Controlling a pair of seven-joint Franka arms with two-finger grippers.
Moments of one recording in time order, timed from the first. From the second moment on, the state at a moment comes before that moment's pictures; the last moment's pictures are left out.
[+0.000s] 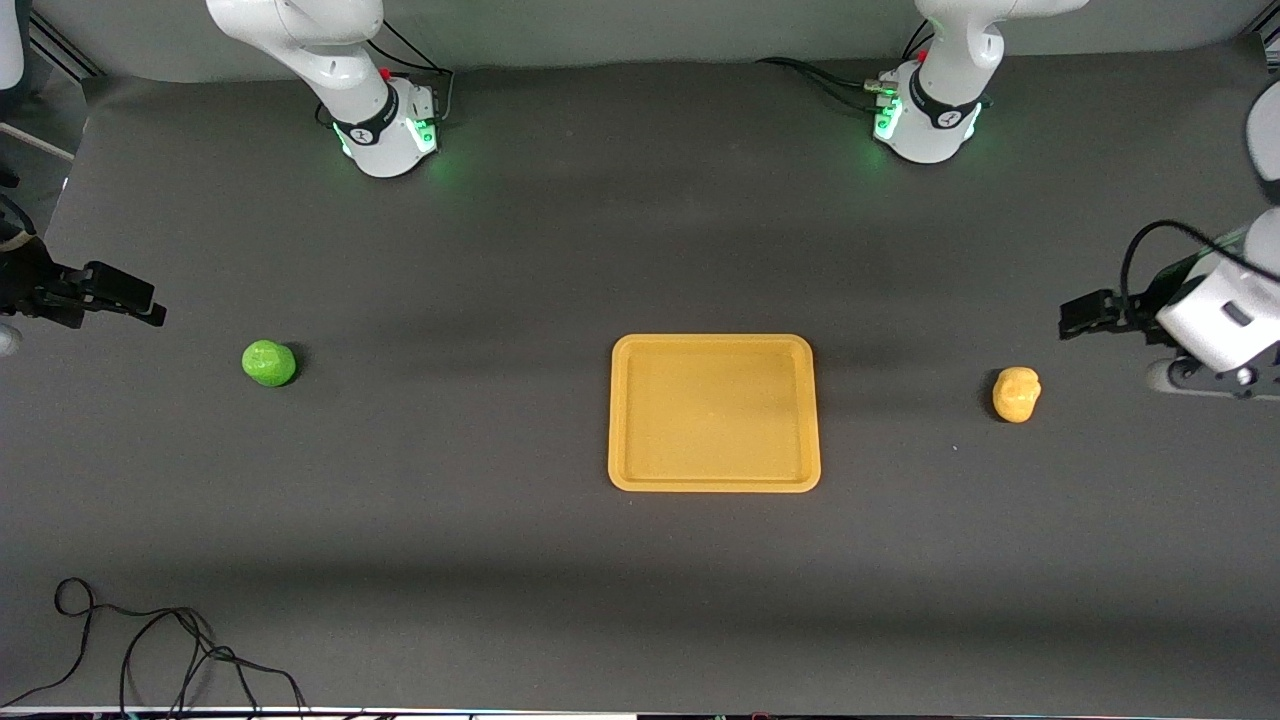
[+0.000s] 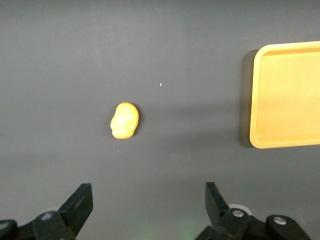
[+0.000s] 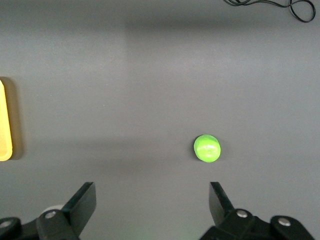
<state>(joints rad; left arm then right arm) 0.03 0.12 -0.05 -1.56 -0.01 1.56 0.05 -0.06 0.06 -0.01 -1.54 0.02 1.57 -0.03</state>
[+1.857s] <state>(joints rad) 0.07 0.02 0.00 -1.88 0.01 1.90 0.05 -0.06 0.06 -0.01 -1.54 0.02 1.57 -0.03</state>
